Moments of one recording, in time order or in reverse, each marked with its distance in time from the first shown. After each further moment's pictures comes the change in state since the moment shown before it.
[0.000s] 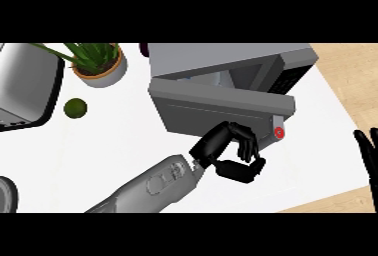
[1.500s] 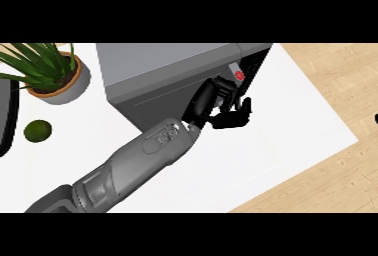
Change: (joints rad) left arm -0.233 0.057 0.036 0.164 0.265 0.212 -0.048; right arm -0.121 -0.142 -0.068 -0.102 -0.163 0.063 0.159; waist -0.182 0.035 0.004
